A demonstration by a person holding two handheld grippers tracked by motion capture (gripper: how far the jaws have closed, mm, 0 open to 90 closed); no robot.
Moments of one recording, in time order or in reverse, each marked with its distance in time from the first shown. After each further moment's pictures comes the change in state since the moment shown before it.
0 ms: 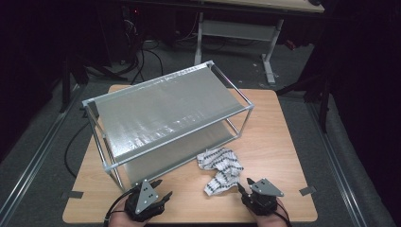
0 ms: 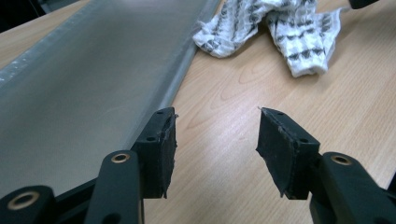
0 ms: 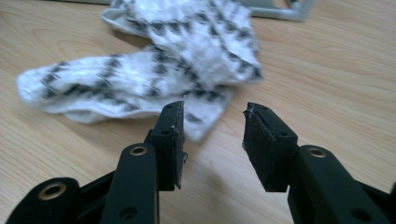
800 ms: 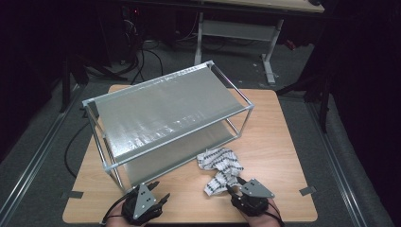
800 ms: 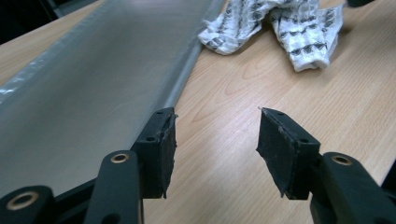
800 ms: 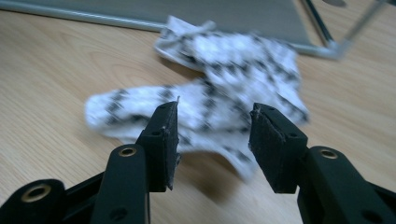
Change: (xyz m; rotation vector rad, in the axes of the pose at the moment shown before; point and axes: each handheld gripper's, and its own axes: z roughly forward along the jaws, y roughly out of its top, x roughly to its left) left arm -0.004 -0.005 -0.013 0.002 0.041 0.021; right arm 0.033 0.021 0.006 -0.056 0.096 -0.111
